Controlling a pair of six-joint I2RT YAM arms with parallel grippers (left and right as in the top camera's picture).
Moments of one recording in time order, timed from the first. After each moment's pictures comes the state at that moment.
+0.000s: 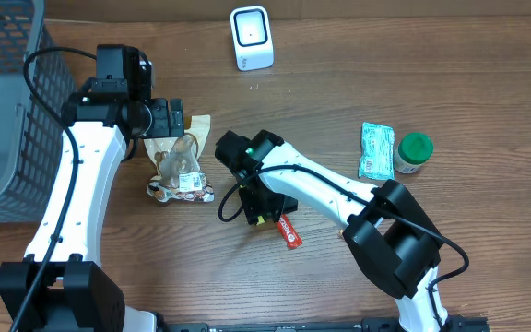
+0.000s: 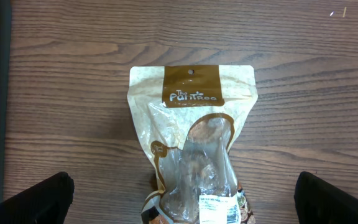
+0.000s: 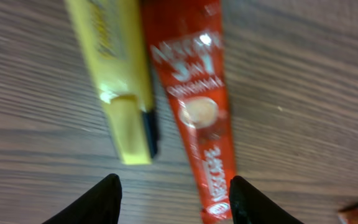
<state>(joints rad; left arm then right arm) -0.02 1.64 1.43 -0.90 -0.04 -0.10 0.83 2.10 1.59 -1.20 -0.05 0.54</state>
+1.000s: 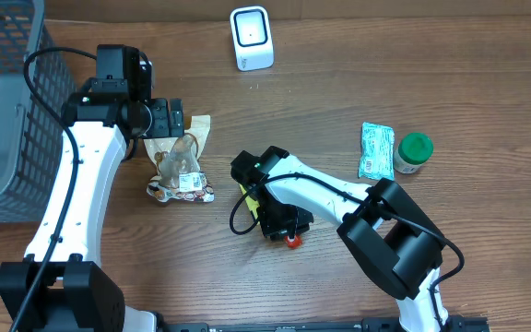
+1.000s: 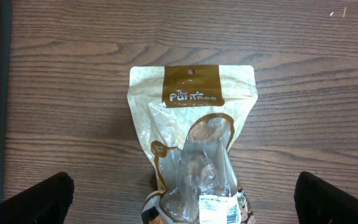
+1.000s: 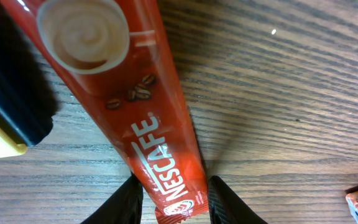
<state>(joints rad) -0.02 1.64 1.43 -0.90 -0.04 -0.10 0.83 2.09 1.42 -1.17 -0.05 0.55</state>
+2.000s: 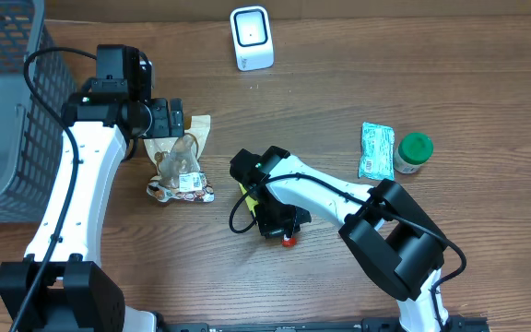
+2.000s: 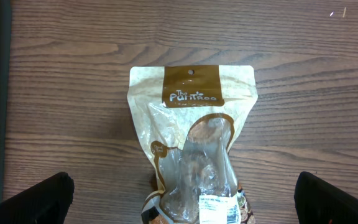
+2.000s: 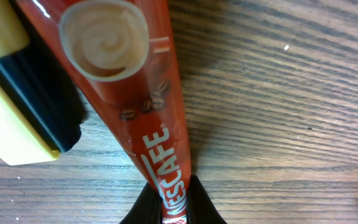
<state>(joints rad) -0.02 1.64 1.43 -0.90 -0.04 -0.10 0.83 2.08 1.41 -1.13 -0.07 0.57</state>
